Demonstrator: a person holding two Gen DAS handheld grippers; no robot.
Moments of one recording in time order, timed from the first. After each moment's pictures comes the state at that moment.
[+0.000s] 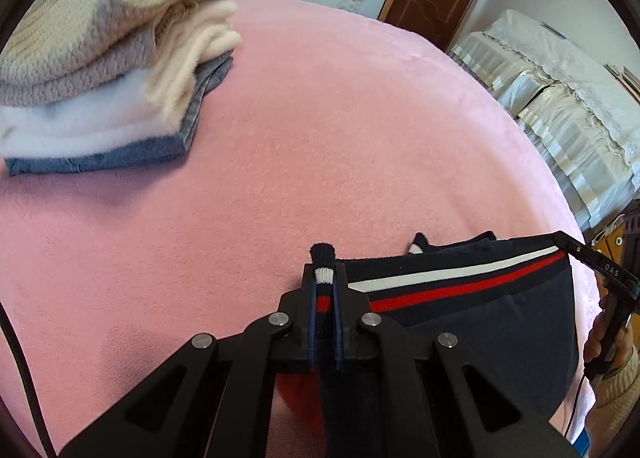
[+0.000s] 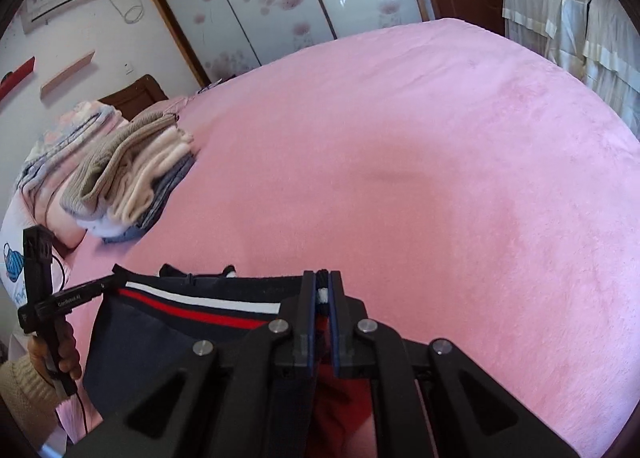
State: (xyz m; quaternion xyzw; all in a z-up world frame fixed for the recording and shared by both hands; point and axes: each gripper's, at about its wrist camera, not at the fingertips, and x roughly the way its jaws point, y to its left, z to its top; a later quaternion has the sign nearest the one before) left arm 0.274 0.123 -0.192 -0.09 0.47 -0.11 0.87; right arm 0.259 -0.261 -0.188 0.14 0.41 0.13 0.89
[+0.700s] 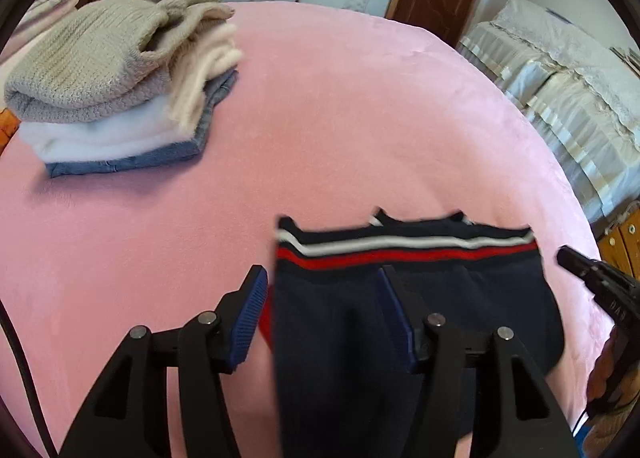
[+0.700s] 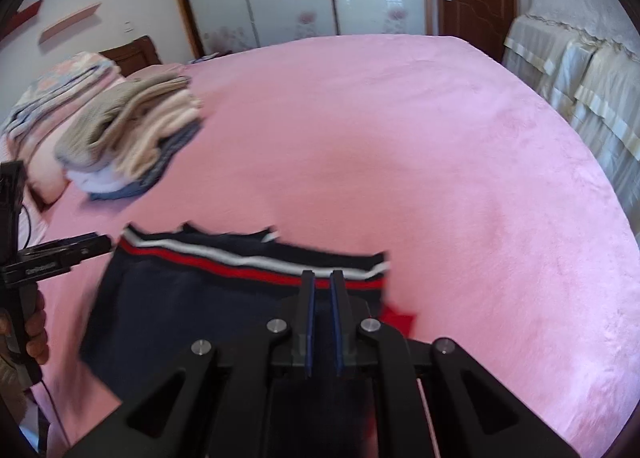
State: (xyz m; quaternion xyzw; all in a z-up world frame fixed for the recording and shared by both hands) left arm 0.216 0.082 -0.143 -0.04 0.47 -0.08 0.88; right arm 0.208 -0.197 -0.147 0.05 0.43 0.11 0.90
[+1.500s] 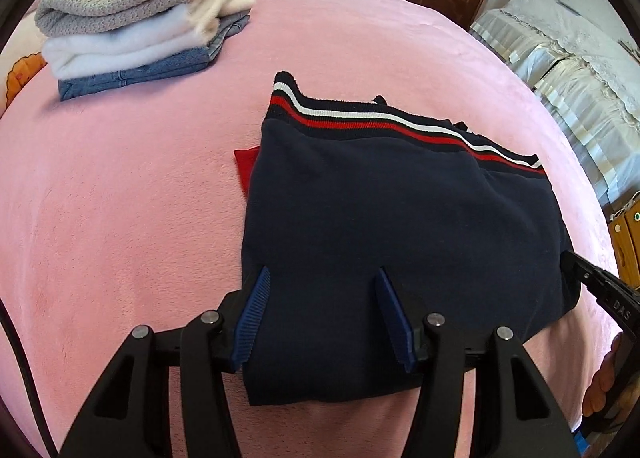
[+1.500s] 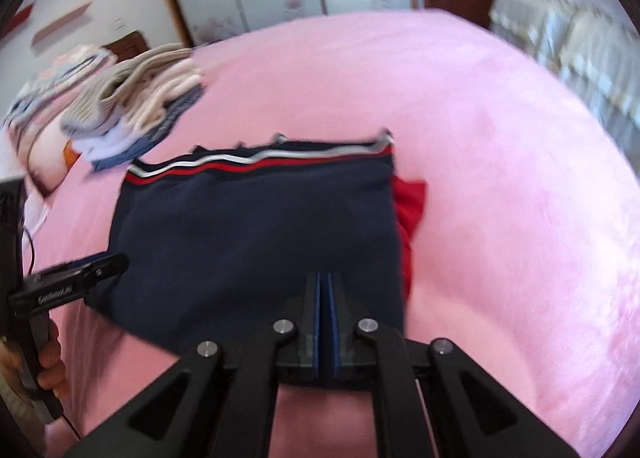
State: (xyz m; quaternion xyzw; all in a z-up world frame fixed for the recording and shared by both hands) left arm 0.150 0.076 -0.195 -0.06 0.50 -0.06 0.86; right arm 0.140 -0.202 -0.194 0.09 0.46 0.08 0.88
